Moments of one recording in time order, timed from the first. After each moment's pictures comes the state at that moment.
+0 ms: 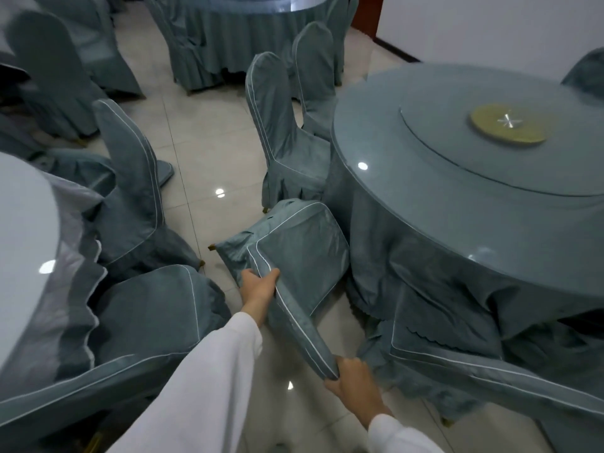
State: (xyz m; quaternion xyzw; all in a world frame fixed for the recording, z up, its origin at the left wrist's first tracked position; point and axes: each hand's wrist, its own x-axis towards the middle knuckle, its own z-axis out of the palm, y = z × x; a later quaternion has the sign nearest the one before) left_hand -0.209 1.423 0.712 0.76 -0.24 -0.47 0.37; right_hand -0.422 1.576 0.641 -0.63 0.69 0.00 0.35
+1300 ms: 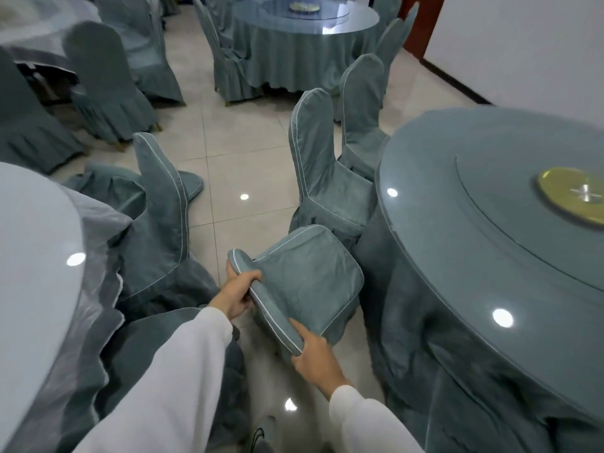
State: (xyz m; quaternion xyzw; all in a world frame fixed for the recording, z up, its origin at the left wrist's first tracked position) left_hand -0.067 1.212 0.771 0.67 -0.14 -0.60 0.41; right_hand -0.271 1.304 0.721 -0.67 0.62 -0.05 0.42
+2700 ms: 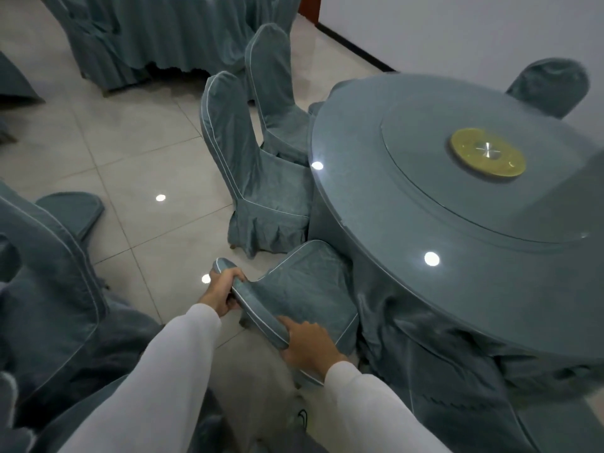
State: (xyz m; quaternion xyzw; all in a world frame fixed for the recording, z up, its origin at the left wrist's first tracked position) left_hand -0.096 1.043 0.727 0.66 -0.17 -0.67 0.30; right_hand -0.280 1.179 0.726 -0.69 0.65 0.08 0.29
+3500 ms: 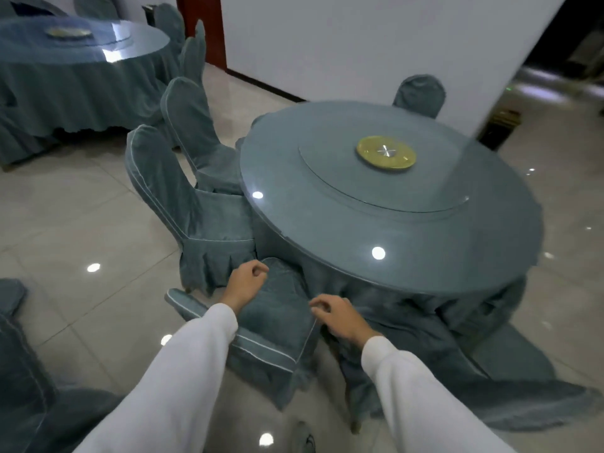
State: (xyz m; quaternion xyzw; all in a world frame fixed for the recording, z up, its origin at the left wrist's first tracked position) left_hand -0.206 1.074 0.794 0.51 -0.72 -0.44 0.16; right_hand -0.402 1.251 0.801 -0.50 0.78 -0.19 0.34
